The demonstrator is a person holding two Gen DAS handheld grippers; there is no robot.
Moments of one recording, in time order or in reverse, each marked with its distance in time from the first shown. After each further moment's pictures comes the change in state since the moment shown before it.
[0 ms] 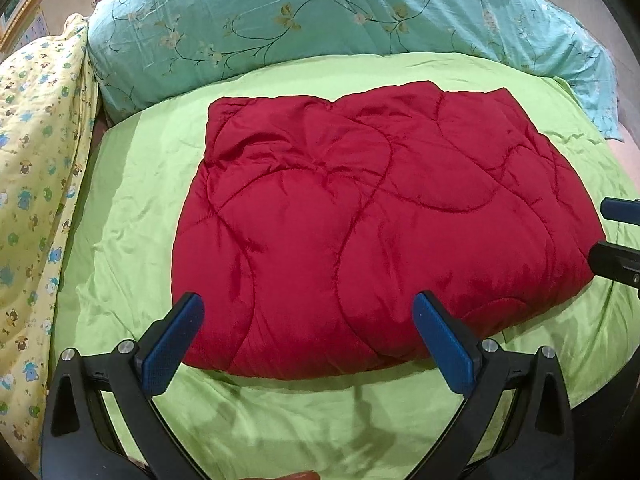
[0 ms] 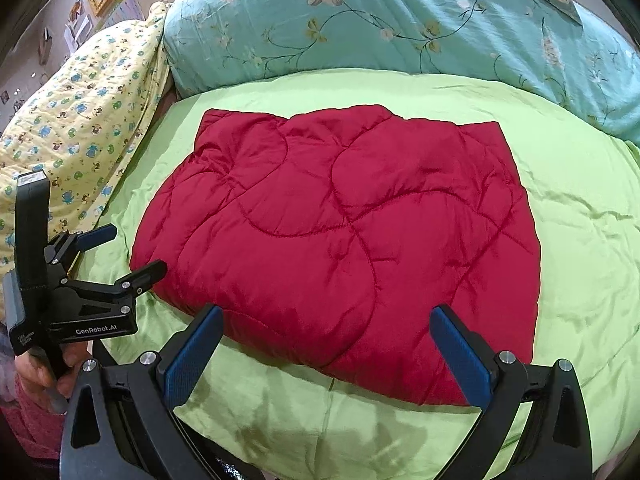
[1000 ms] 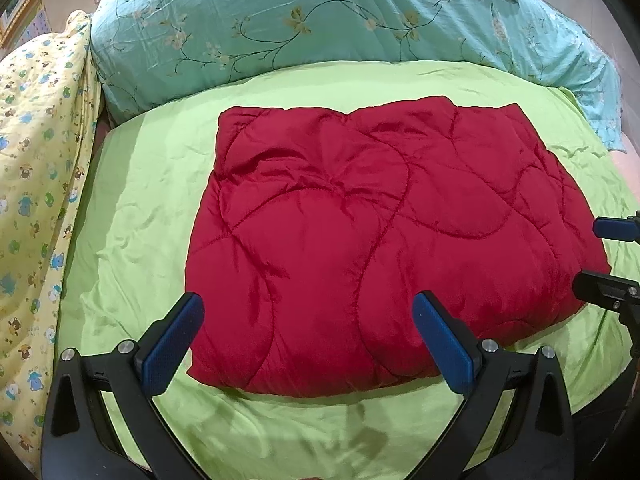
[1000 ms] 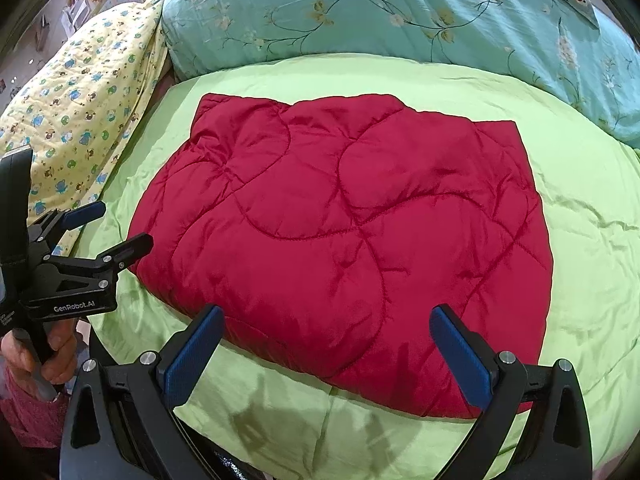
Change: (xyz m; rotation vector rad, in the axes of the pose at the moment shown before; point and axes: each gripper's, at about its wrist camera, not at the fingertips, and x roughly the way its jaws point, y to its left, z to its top) left arm 0.001 0.014 0.017 -0.018 0.003 0.003; right arm 0.017 0.003 0.018 -0.032 0.067 -0.004
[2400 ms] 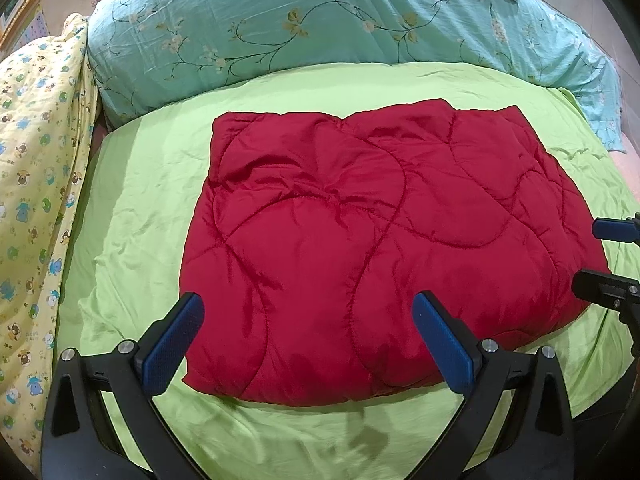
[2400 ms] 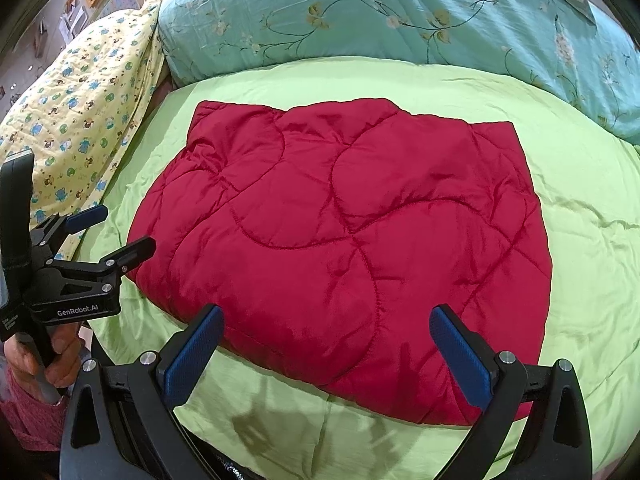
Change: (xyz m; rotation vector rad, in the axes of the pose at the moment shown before) left arm 0.002 -0.006 0.006 -0.007 -0.003 0.001; right arm 0.001 -0.010 0.004 0.015 -0.011 0.013
